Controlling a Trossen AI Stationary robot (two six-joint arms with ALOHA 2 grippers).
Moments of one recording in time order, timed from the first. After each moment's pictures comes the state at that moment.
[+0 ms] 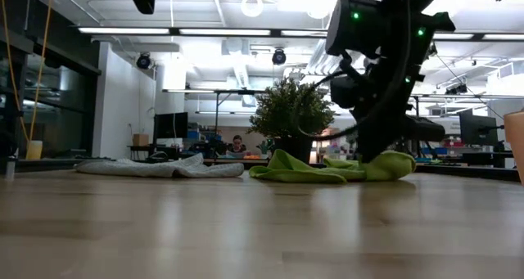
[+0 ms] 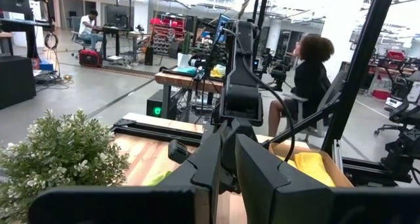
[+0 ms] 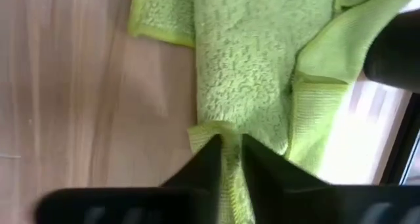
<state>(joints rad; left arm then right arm) 0.05 0.74 0.56 0.23 -0.18 -0.13 0.08 1.67 0.93 -0.64 0.47 -0.21</state>
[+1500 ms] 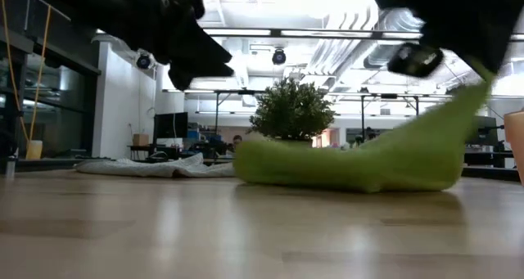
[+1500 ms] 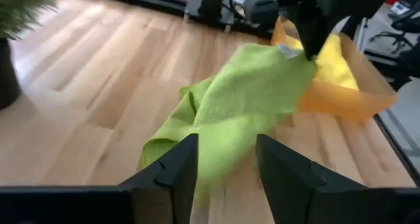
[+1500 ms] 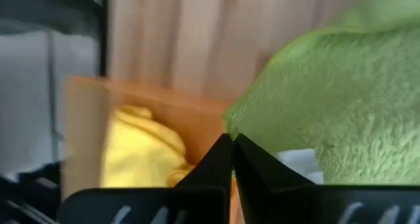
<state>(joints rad) 0.04 1.34 0.56 0.38 -0.05 -0.26 0.31 1.56 1.11 -0.85 -0.37 0.22</state>
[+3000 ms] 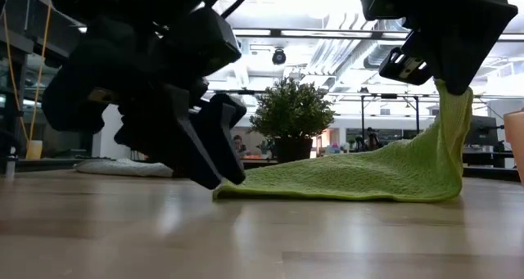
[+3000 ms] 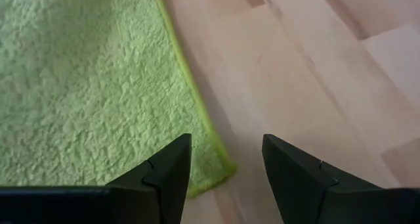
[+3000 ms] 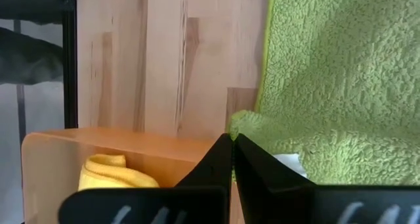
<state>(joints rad) -0.21 1.87 0.85 0.22 0.03 0.06 0.34 1.56 1.06 -0.70 -0.24 0.34</state>
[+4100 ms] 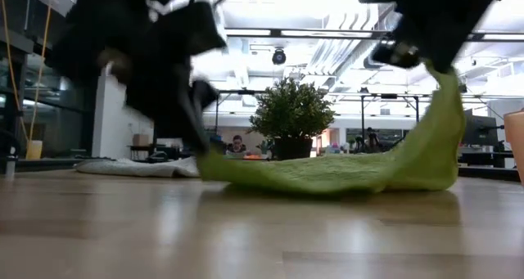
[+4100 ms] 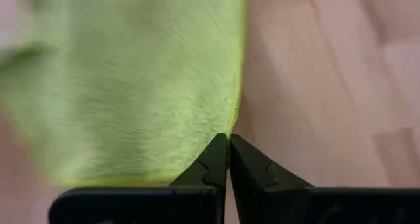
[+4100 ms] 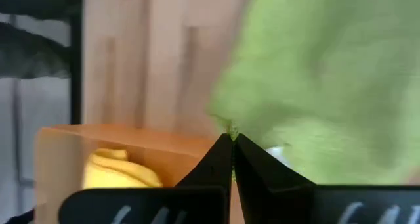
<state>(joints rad) -0.18 1.68 0.85 -0.05 -0.05 -0.10 0.30 1.55 1.16 -0.83 -0.23 0.28</state>
